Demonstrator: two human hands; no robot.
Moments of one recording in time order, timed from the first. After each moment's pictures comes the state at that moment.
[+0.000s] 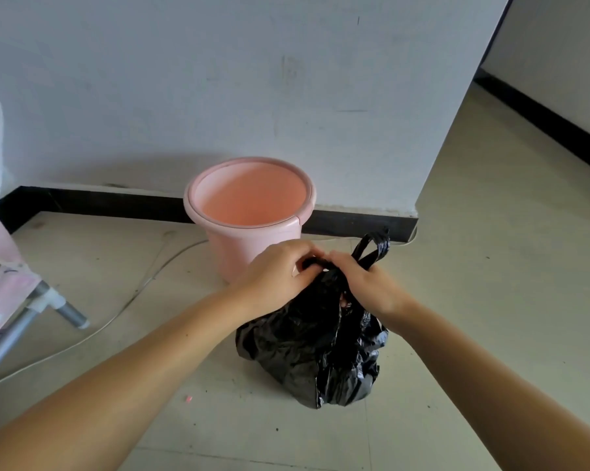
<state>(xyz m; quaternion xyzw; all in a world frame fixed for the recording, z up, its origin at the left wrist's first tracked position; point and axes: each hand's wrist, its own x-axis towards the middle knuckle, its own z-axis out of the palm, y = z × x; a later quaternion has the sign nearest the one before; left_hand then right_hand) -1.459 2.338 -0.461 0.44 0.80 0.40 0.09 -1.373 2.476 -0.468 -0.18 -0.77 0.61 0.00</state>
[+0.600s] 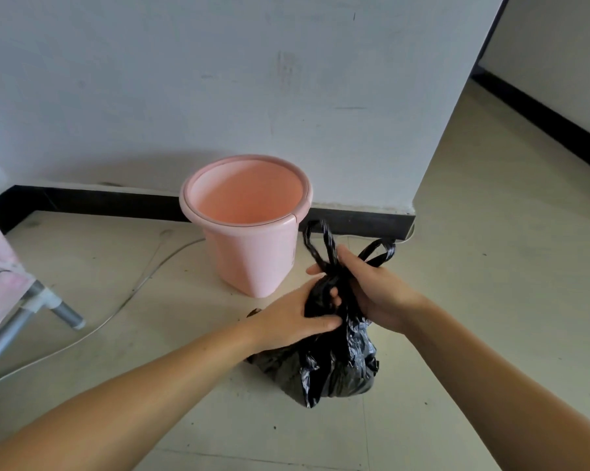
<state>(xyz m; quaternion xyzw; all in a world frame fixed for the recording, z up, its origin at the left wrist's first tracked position) -1.440 2.345 -0.521 0.39 0.72 0.45 0.36 -1.372 2.492 -0.482 -0.14 -0.62 0.76 -0.09</state>
